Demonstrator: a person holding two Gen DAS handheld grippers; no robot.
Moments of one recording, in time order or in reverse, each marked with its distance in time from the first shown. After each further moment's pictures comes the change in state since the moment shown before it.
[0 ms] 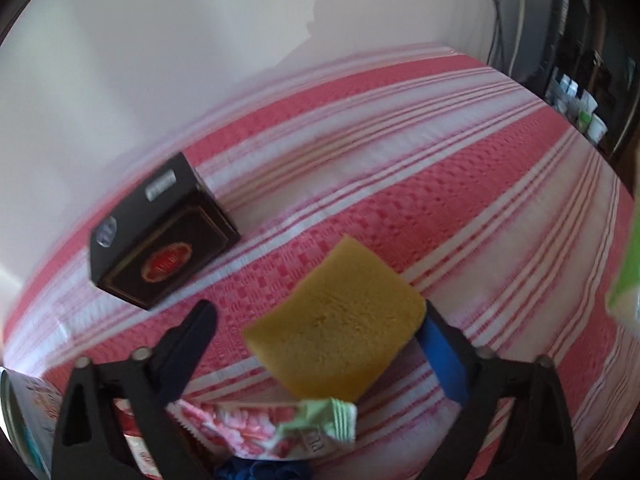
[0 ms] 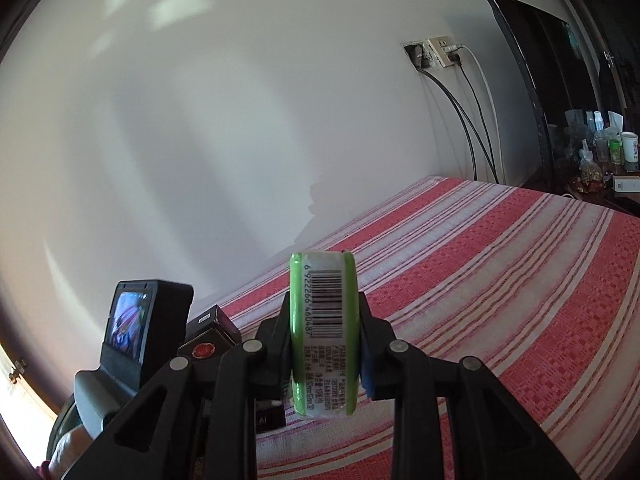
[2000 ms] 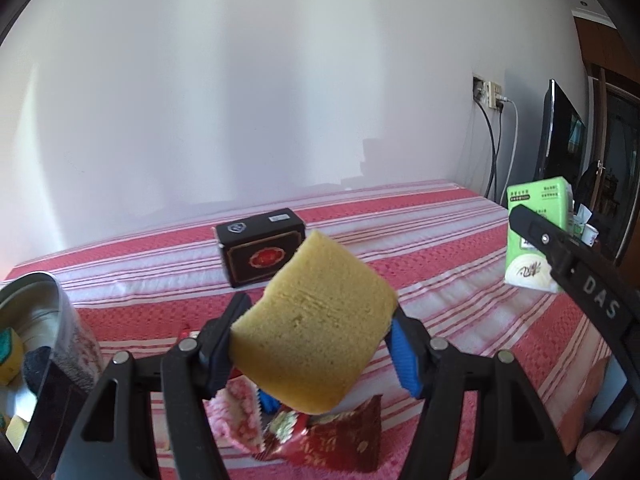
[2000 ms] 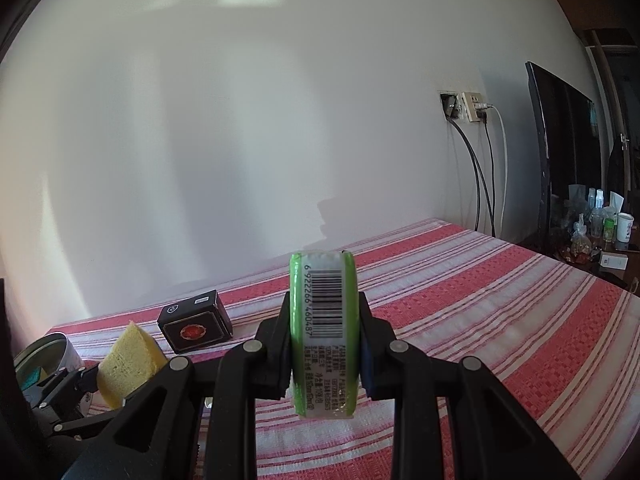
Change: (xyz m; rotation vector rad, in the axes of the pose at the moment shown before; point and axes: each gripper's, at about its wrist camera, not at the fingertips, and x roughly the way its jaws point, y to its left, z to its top) left arm -0.104 0.020 -0.116 -0.188 -0.563 0.063; right arm -0.026 0.043 -0.019 -0.229 -0.086 -0.087
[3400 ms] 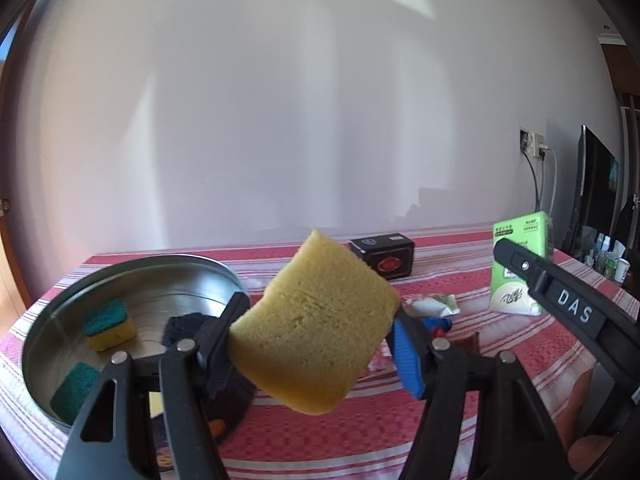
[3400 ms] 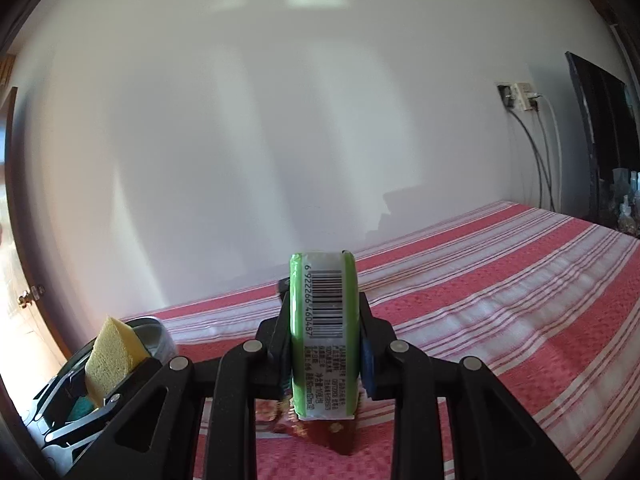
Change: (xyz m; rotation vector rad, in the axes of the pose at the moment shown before) left arm -0.111 0.074 -0.043 -0.083 -0.176 0.191; right arm -0.040 0.090 -0.036 0.025 0.028 0.245
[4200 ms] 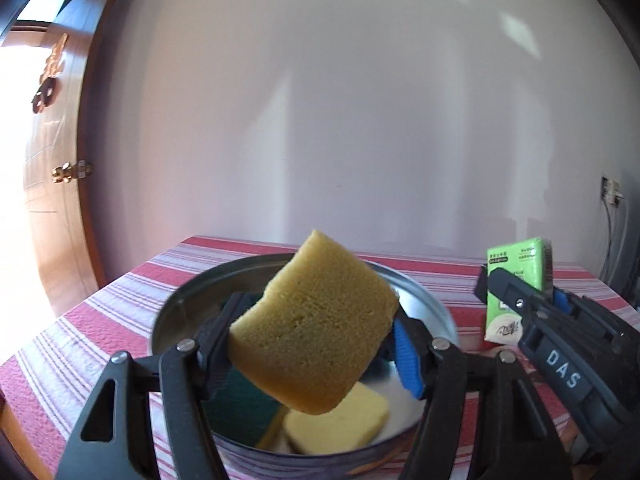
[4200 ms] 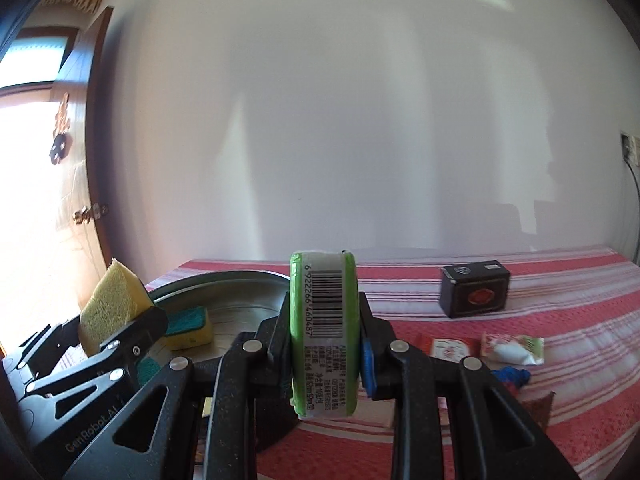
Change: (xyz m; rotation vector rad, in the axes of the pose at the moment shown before) left arm -0.021 0.125 -0.005 -0.165 -0.022 0.265; right arm 0.034 0.149 -0.026 -0.272 0.071 0.253
